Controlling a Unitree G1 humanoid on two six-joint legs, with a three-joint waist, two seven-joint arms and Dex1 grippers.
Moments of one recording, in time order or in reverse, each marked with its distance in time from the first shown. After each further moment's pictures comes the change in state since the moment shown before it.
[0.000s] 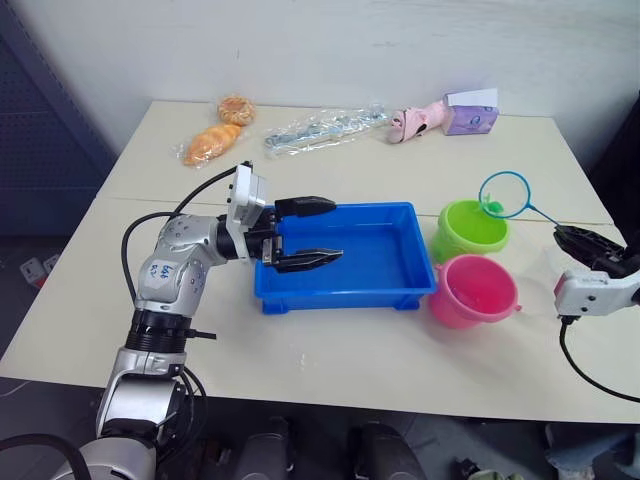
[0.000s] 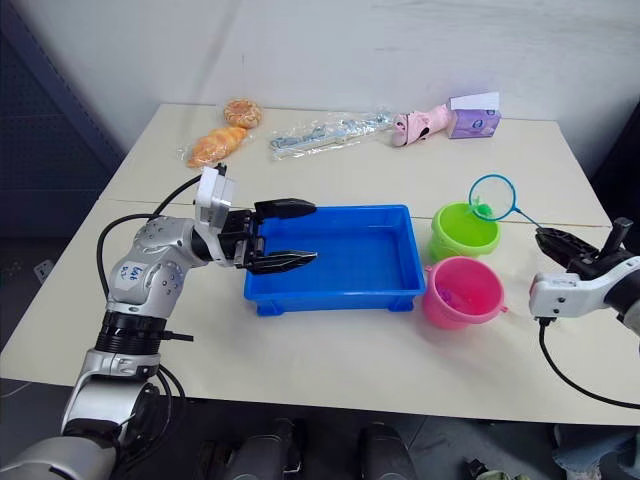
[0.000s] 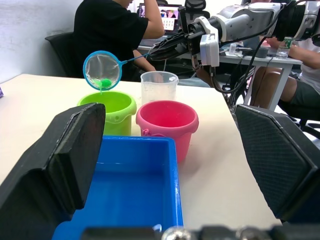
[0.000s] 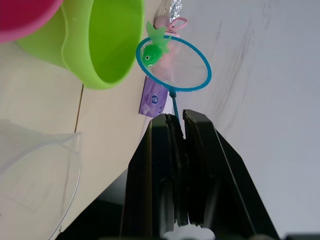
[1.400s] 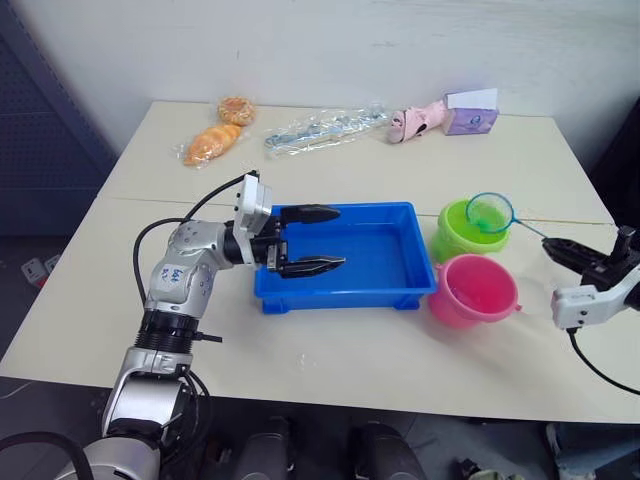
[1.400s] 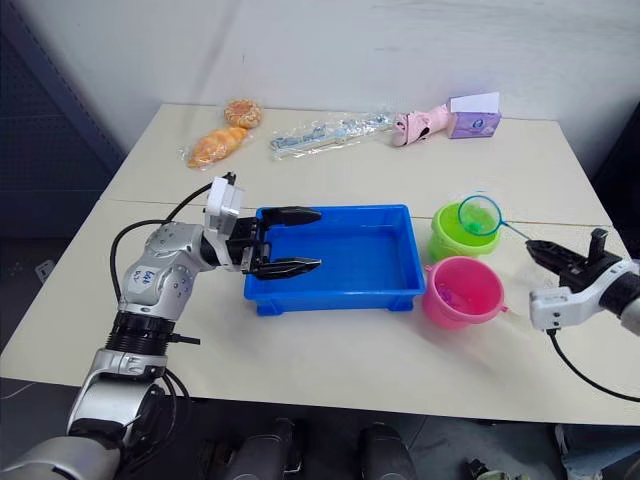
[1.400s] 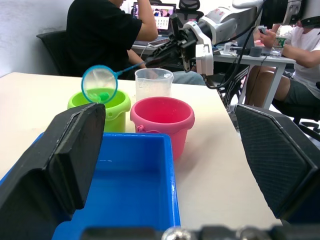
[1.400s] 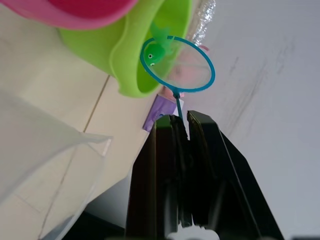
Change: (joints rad) left arm 0.000 -0.022 -0.024 0.073 0.015 -0.070 -0.033; right arm -0.109 -0.124 0.245 0.169 -0.142 -0.045 -0.224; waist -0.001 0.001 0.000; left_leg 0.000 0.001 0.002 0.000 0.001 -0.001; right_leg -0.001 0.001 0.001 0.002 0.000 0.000
